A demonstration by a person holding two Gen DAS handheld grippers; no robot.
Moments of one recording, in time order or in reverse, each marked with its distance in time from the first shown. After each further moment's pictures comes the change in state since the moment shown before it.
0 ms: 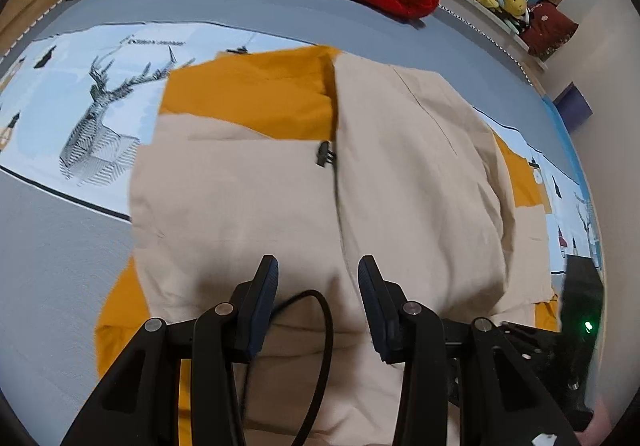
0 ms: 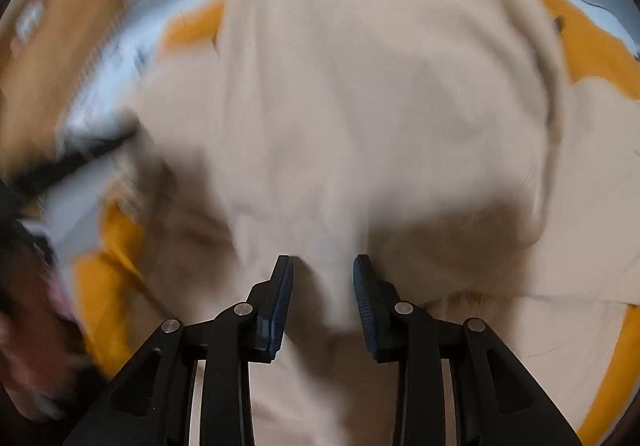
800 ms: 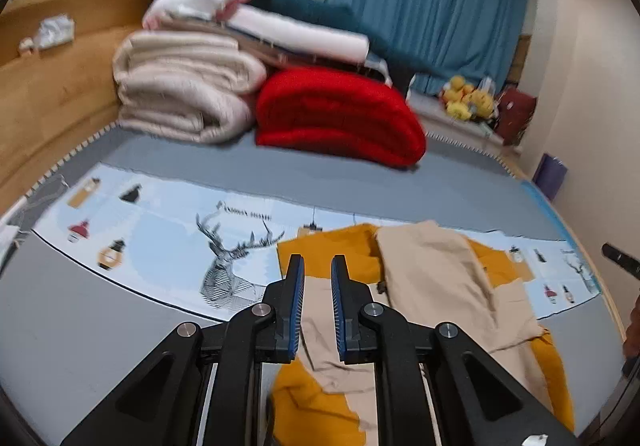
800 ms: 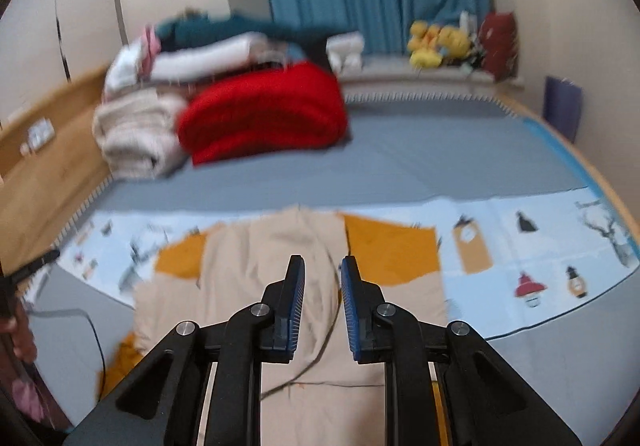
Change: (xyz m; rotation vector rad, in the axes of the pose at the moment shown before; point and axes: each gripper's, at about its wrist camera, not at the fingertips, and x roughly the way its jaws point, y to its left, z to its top) left arm -0.217 0.075 -0.018 0.109 -0.518 0.030; right arm -0.286 -0.038 -0.069 0.111 -0.781 -0.213
